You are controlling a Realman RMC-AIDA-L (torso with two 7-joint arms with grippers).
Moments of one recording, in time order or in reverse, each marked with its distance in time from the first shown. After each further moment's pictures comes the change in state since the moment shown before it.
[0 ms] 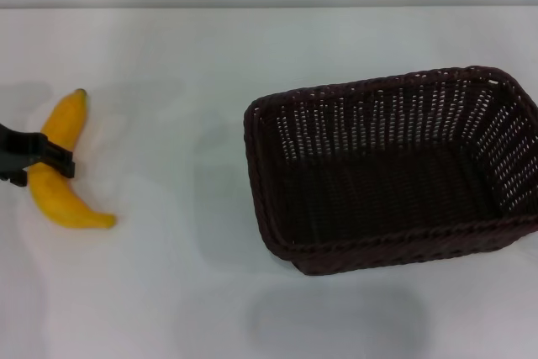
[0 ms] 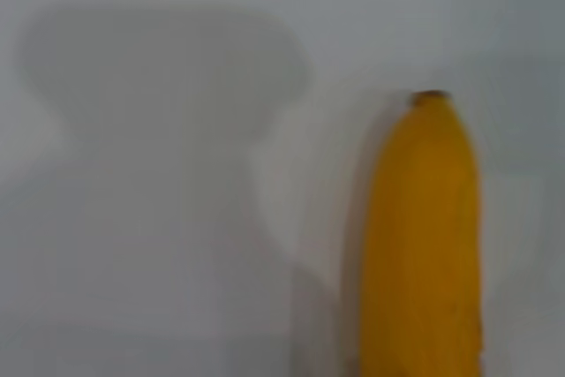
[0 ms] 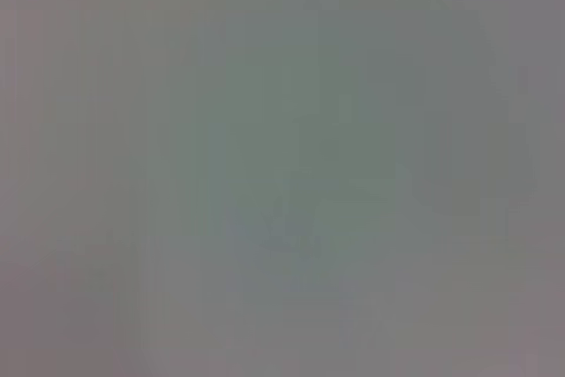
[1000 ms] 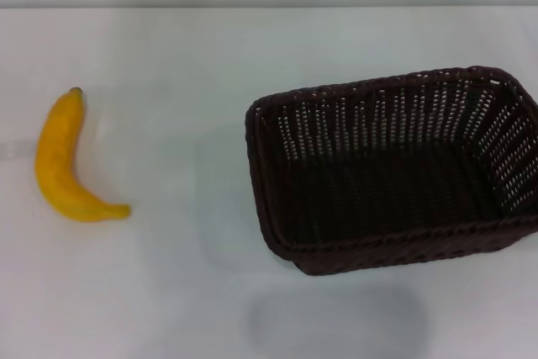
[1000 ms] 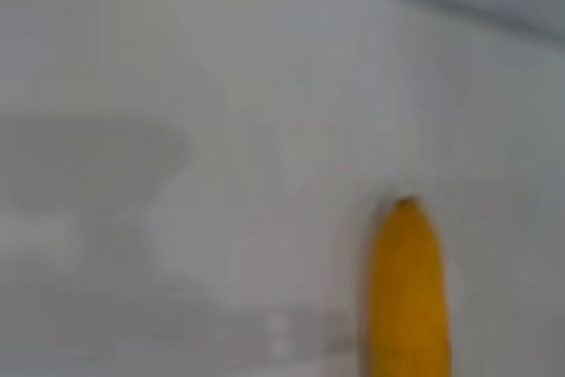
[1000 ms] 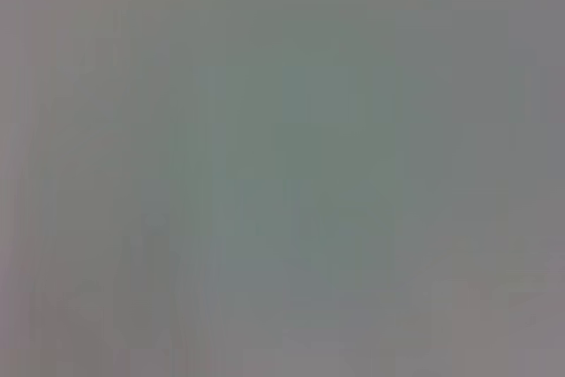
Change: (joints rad) left arm 0.197 0.115 -0.013 0.381 -0.297 -0.247 -0.016; right arm 0.023 -0.001 -0.006 -0.113 -0.102 0.025 0.086
